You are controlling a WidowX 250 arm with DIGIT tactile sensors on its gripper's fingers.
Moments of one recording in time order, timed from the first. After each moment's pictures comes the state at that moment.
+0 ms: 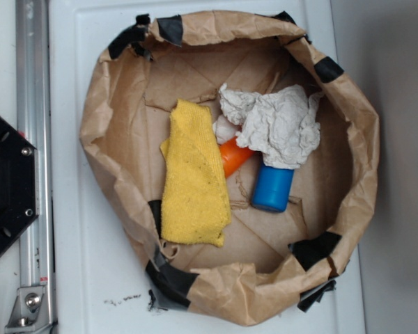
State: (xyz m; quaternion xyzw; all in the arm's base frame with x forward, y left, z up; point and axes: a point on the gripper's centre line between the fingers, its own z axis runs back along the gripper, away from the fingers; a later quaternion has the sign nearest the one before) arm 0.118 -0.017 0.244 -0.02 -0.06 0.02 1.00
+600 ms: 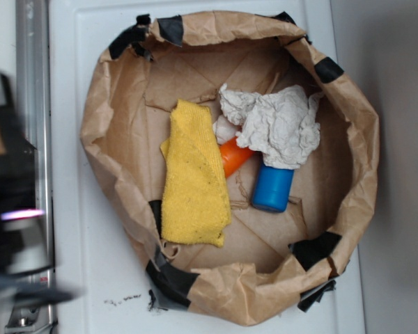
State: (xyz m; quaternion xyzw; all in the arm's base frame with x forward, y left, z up) arm 0.171 -0.003 0.187 0.04 -0.03 0.13 0.99
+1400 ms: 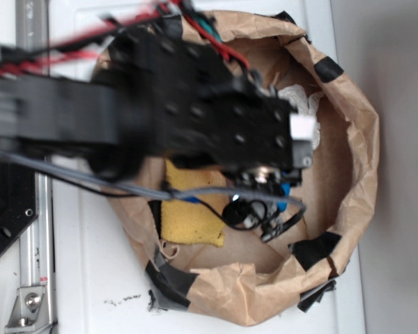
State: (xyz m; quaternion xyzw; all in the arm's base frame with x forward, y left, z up) arm 0.269 0.005 0.048 0.00 0.02 0.27 0.96
